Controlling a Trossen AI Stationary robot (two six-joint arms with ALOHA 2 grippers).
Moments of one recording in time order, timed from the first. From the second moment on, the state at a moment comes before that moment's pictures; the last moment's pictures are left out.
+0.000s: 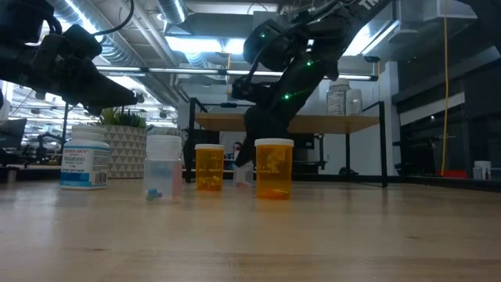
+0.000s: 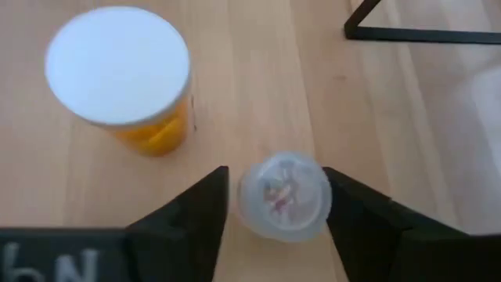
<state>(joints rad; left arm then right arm) 0.02 0.15 0.01 0.05 -0.23 -0.15 -0.08 1.98 1.24 -0.15 0.18 -0.08</state>
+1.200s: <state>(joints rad) 0.02 0.15 0.01 0.05 -0.23 -0.15 -0.54 1.72 2.02 -0.93 0.22 -0.23</state>
